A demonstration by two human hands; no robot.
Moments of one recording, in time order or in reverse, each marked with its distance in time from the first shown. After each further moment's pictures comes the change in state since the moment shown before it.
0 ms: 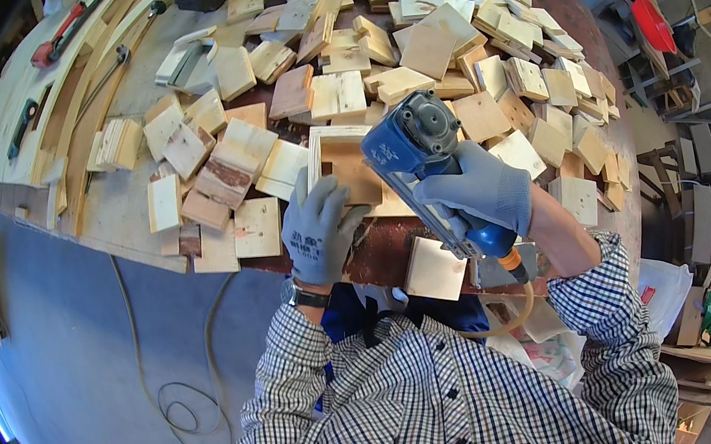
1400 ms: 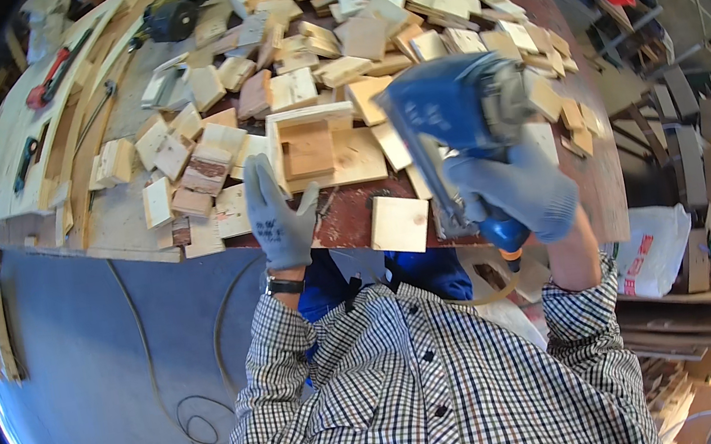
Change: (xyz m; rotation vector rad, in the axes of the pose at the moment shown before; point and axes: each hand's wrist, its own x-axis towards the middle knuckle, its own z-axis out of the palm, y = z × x) left_hand -0.014 0.018 -0.013 0.089 0.064 -0.123; right_hand -0.143 0.019 0.003 0.377 0.272 -0.237
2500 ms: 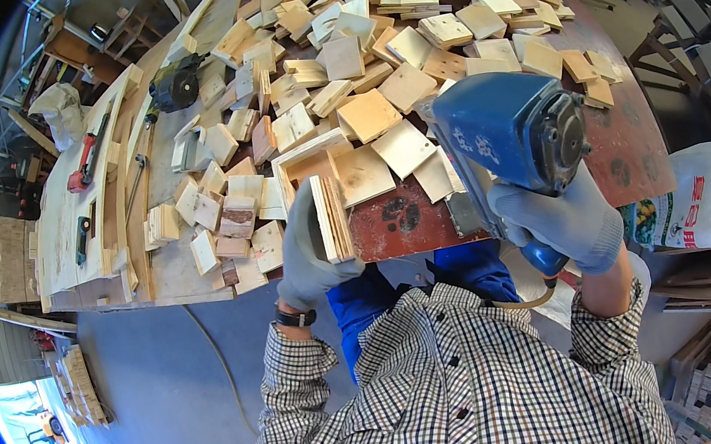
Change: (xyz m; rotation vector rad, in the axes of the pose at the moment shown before) left_hand 0.042 0.041 -0.051 -0.827 -0.678 -0.107; right_hand -0.062 0.037 -0.042 0.198 0.241 0.010
